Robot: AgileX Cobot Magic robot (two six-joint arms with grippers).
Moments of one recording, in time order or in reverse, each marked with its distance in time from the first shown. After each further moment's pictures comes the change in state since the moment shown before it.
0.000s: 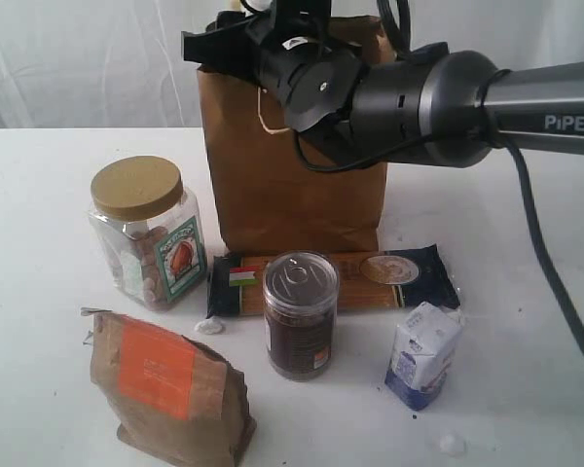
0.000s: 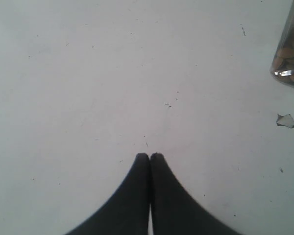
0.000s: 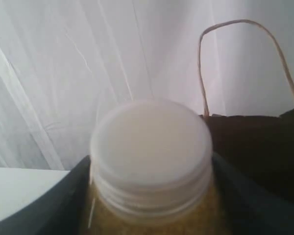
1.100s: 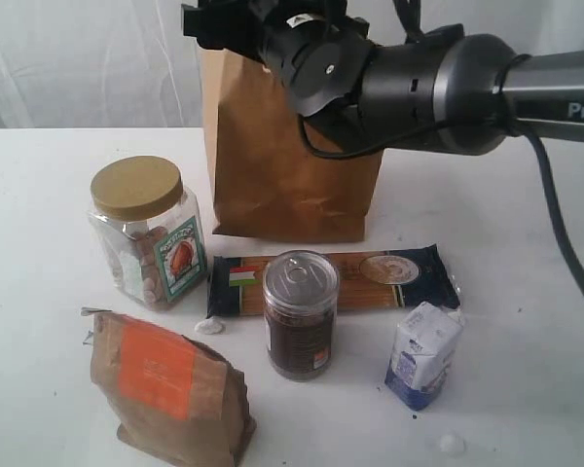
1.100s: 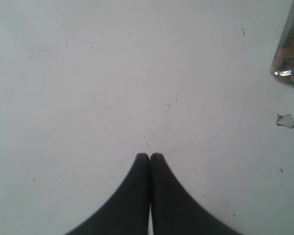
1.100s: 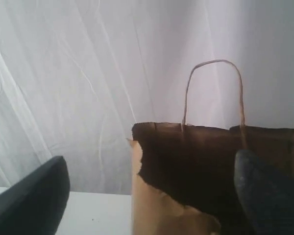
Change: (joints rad) left arm 0.000 0.000 0.000 0.000 -0.002 0.000; right arm 0.000 -0.031 -0.007 -0.022 -0.013 0.000
